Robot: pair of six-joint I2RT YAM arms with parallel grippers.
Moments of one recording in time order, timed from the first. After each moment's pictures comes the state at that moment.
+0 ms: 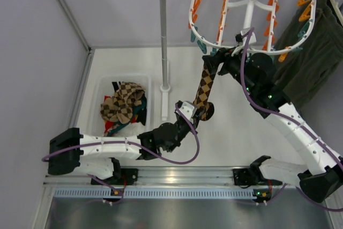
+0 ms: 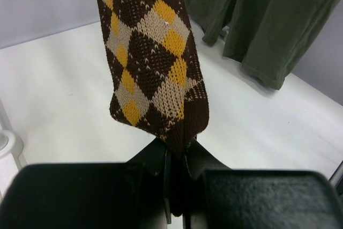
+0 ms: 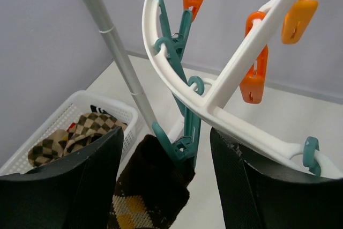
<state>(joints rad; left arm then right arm) -1.34 1.29 0.72 0.63 -0.64 -0.10 0.55 1.11 1.22 -0.08 -0.03 0.22</state>
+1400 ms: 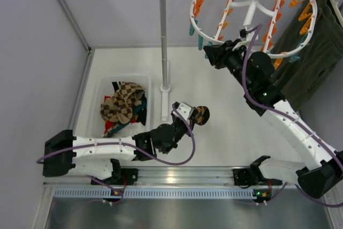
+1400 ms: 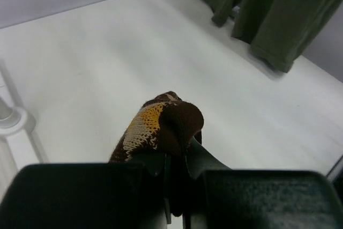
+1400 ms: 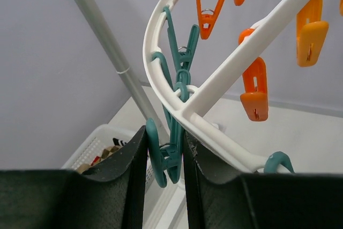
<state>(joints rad) -1.35 1.24 0.69 0.54 -0.65 -0.14 0.55 1.16 1.20 0.10 0.02 0.34</state>
